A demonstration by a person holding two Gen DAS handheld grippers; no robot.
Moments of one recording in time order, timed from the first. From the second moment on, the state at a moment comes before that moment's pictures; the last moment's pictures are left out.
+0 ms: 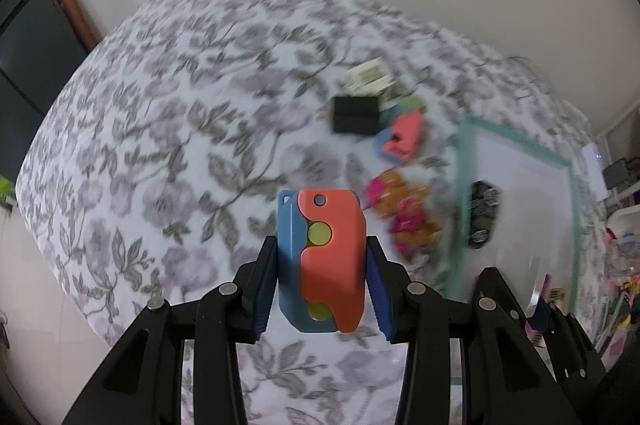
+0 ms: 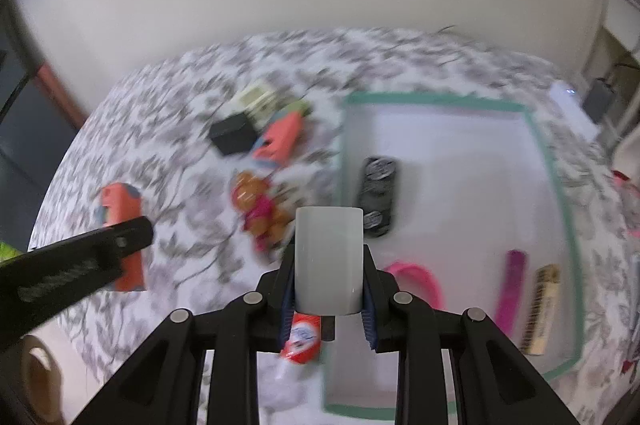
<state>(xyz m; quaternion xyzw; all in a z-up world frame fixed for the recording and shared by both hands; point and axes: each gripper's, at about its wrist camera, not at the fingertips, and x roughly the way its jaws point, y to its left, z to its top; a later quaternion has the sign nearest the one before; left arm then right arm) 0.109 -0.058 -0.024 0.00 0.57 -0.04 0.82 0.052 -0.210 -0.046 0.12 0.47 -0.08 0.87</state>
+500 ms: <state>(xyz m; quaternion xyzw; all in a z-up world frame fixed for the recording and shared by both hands) 0.096 -0.184 0.013 0.06 0.52 -0.12 0.84 0.010 -0.329 -0.037 0.18 0.41 -0.26 0.85</state>
